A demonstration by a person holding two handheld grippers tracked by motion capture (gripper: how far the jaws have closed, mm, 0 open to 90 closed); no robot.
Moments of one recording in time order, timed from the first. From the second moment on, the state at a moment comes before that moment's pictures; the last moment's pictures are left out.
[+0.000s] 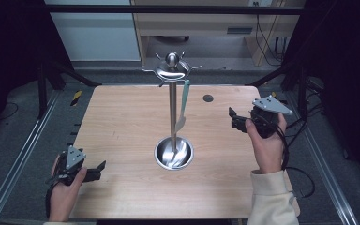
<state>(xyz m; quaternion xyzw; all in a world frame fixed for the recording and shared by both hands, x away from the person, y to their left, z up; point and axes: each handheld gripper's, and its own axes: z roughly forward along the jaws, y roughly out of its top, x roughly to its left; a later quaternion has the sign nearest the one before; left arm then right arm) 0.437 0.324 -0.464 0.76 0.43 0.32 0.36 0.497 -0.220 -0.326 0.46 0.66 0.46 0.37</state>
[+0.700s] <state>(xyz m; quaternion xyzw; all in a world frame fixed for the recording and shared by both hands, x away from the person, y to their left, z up) 0.437 0.324 -0.464 0.76 0.44 0.32 0.36 0.510 -0.219 -0.366 0.47 0.68 0.43 0.37</state>
